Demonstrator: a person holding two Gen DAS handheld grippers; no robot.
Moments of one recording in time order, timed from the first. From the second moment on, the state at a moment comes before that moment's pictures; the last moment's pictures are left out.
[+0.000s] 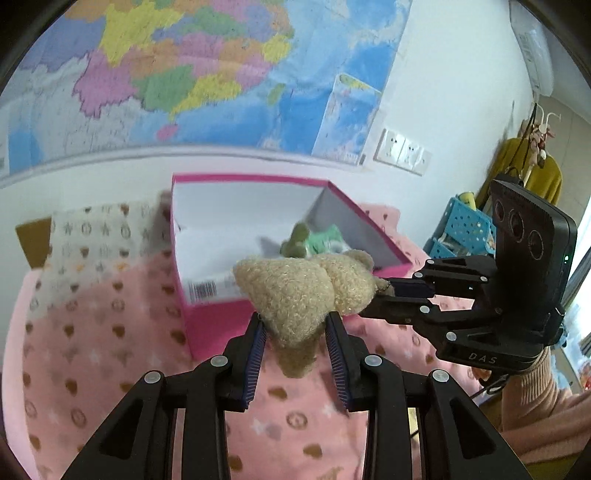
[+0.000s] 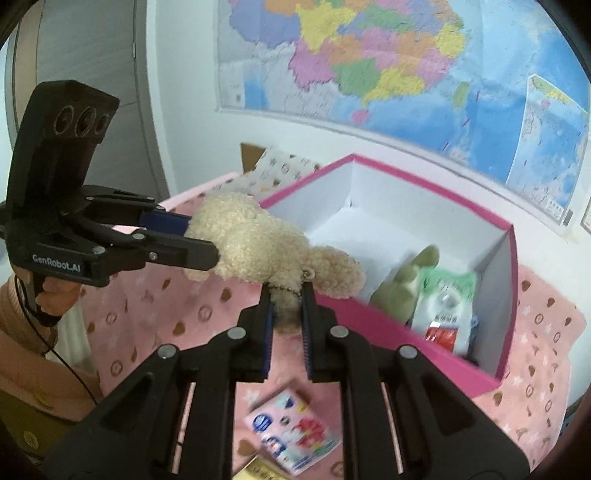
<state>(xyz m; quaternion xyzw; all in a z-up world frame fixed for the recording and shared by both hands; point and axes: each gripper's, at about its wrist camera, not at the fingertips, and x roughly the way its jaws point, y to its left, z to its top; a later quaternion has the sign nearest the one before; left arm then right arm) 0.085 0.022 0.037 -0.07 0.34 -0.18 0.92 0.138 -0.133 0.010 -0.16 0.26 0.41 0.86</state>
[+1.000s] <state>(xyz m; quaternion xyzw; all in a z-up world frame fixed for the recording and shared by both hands) 0.134 0.042 0.018 -0.07 0.36 -0.10 0.93 0.209 -0.126 -0.011 -0.07 0.33 0.42 0.84</state>
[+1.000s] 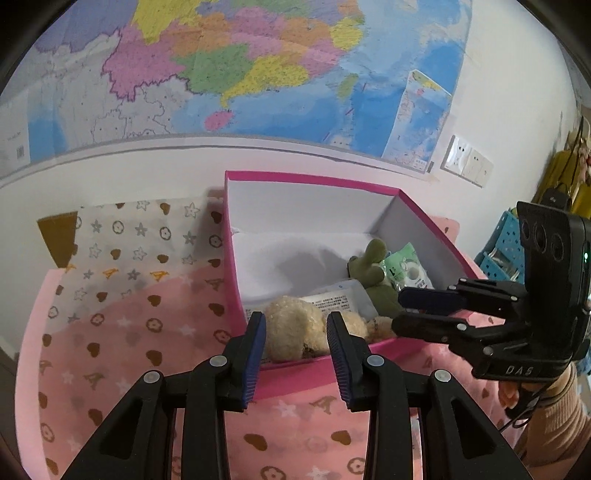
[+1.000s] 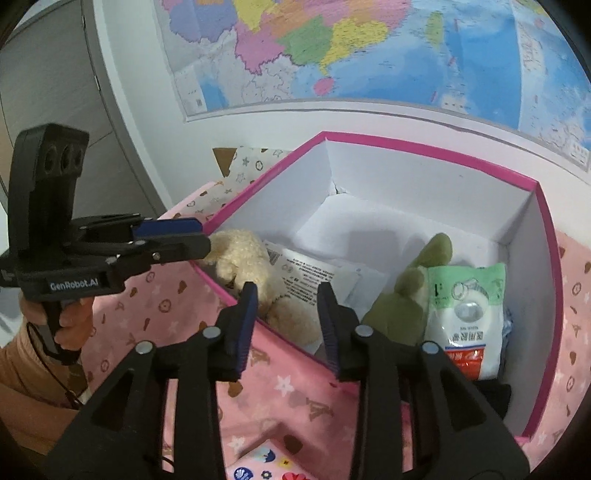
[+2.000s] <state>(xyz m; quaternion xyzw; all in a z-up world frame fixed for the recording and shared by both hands) 0.081 -0.007 0.005 -0.06 0.36 -0.14 0.92 0.159 -0.207 -0.018 0.05 0.35 0.42 0.84</state>
